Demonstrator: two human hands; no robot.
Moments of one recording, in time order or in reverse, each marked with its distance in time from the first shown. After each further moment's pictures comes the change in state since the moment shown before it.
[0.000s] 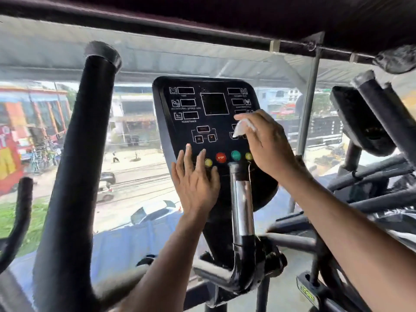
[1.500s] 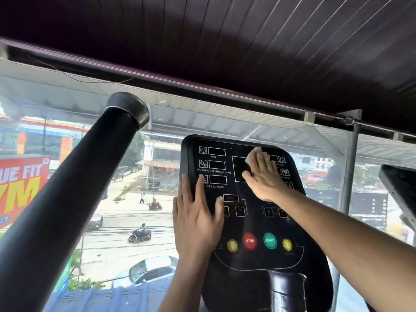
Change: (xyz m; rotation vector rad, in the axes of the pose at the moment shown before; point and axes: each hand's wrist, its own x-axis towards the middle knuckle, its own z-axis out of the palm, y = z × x) left_hand 0.104 -0.027 0.014 -0.050 0.061 -0.133; right_hand 0.140 0.133 0.158 -0.329 -0.620 0.164
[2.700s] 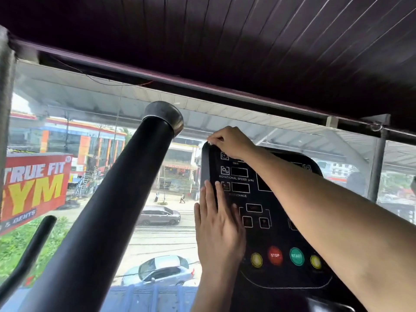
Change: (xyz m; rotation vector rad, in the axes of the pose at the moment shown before) left_hand -0.002 -0.003 0.008 -0.002 0.086 0.023; right_hand 0.097 -0.137 -0.051 0.284 0.125 -0.380
